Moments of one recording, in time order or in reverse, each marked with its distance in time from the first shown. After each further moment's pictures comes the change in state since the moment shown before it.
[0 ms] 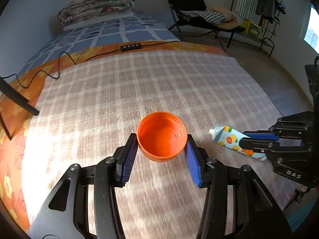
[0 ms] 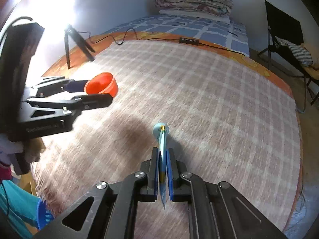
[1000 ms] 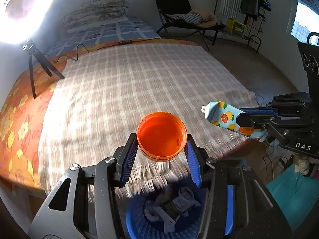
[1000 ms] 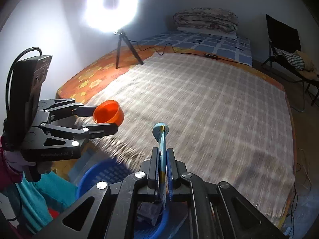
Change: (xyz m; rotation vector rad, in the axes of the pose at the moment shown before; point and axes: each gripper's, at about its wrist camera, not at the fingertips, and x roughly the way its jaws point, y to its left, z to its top) left arm -0.163 -0.051 -0.137 0.025 -0.017 -0.032; right arm -0.137 0.111 -0.108 -0.008 -0.118 0.073
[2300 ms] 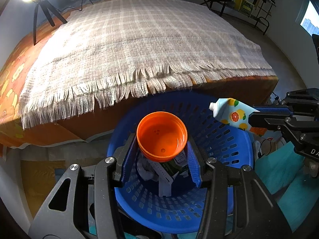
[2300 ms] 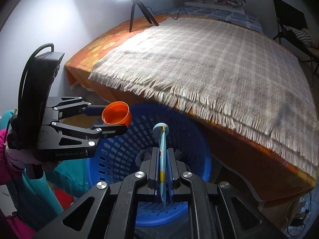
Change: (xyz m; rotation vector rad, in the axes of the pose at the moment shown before) left arm 0.025 -0.011 -0.117 -0.051 0.211 0.016; right arm 0.030 0.052 -0.095 0.035 0.156 0.058
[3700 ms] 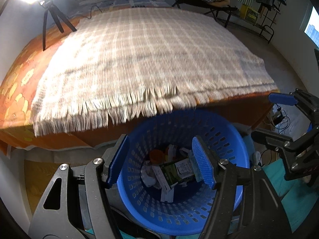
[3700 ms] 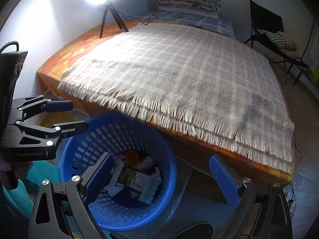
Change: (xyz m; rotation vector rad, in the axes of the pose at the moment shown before) left arm -0.036 0.006 0.021 -0.043 -0.068 0.040; right arm -0.015 -0.015 0.014 0.053 -0.039 -0.235
